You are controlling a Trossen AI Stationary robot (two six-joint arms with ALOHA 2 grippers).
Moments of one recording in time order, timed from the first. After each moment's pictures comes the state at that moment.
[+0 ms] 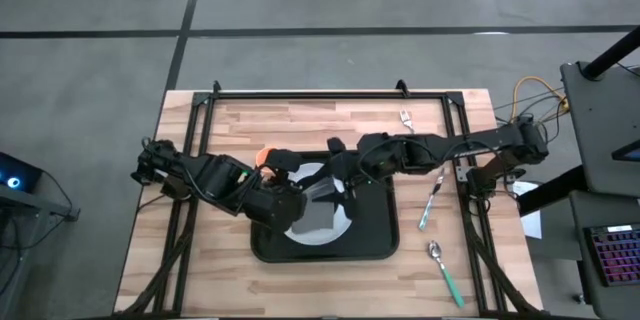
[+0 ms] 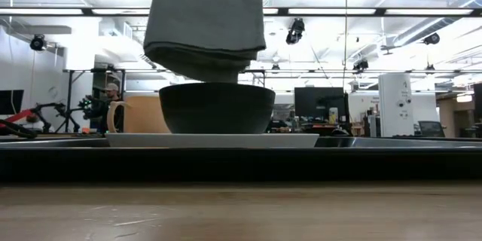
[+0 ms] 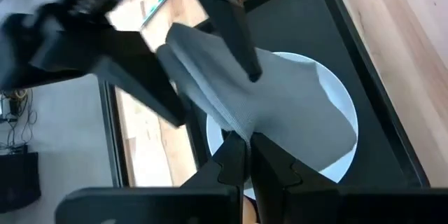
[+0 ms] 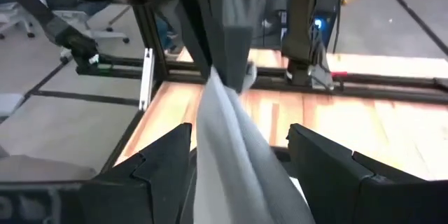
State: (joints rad) left arm -0.43 1.81 2.28 -1.52 -0.48 0.05; right arm 0.14 1.58 1.46 -0.24 -0.11 0.08
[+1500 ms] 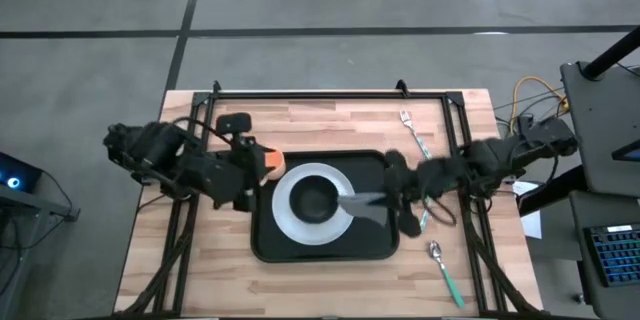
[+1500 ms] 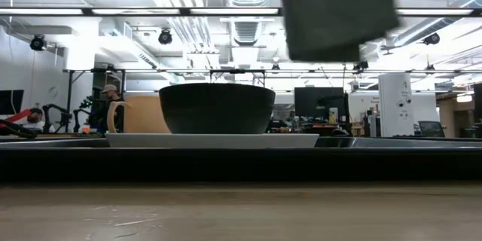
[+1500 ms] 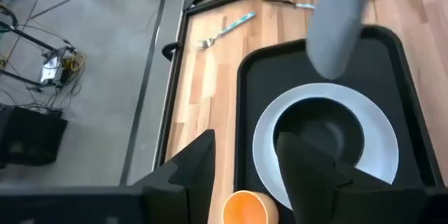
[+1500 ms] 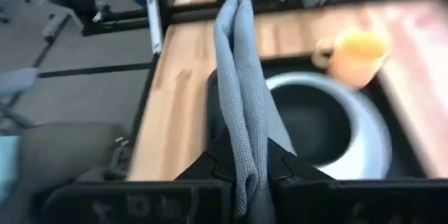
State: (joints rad) left arm -0.44 1.61 2.27 -1.57 -0.68 -0.14; right arm 0.38 1.28 1.36 -0.66 0.16 0.36
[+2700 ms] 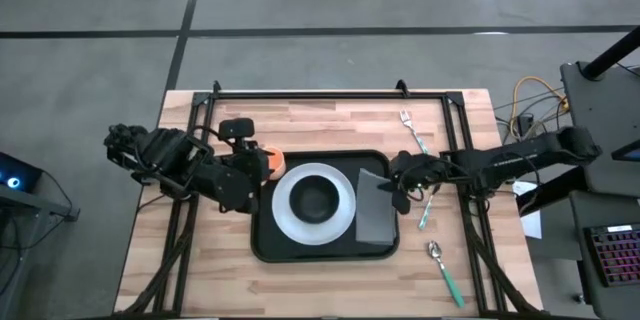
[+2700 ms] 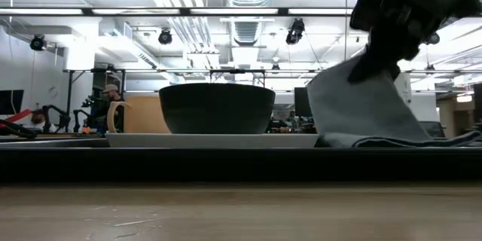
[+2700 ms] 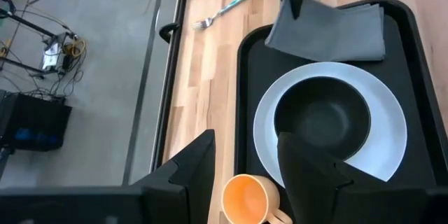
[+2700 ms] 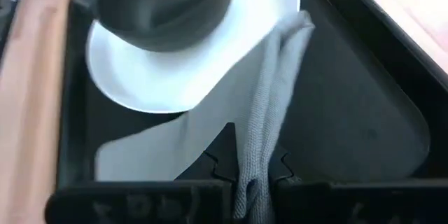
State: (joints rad) left arm -0.44 1.58 2.15 -1.57 -0.68 -0.18; right arm 0.08 1.04 0.49 -0.16 0.06 0.46
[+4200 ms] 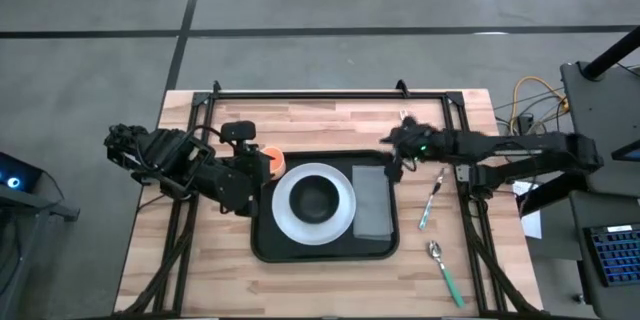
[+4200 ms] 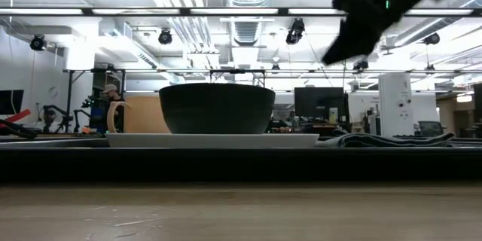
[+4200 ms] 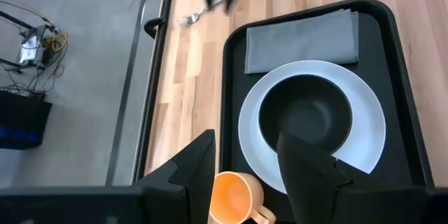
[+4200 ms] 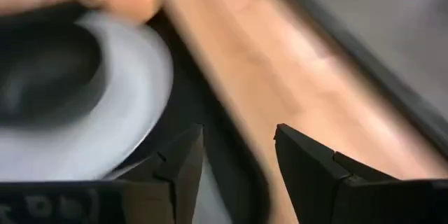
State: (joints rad) left arm -0.44 1.58 2.15 -1.56 -0.63 -0.20; right arm -0.14 1.03 0.68 -0.30 0.24 0.17
